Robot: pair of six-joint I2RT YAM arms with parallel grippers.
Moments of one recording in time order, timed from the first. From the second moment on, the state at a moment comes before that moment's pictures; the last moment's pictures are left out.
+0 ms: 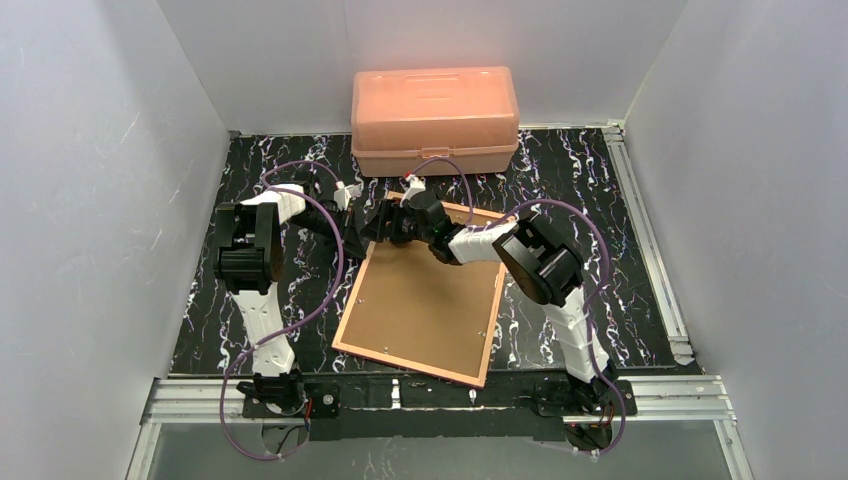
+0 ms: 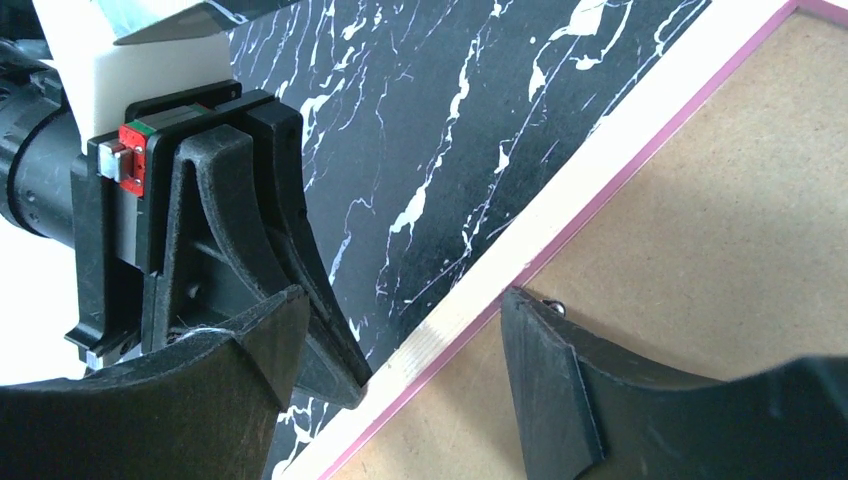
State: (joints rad) left arm -0.04 2.06 1.35 -0.82 0.85 0.28; right arm 0.80 2.21 1.34 0.53 -0.22 0.72
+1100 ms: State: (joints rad) left arm -0.04 2.05 1.35 -0.82 0.85 0.30; right arm 0.80 2.10 1.19 0.56 -0.19 0.73
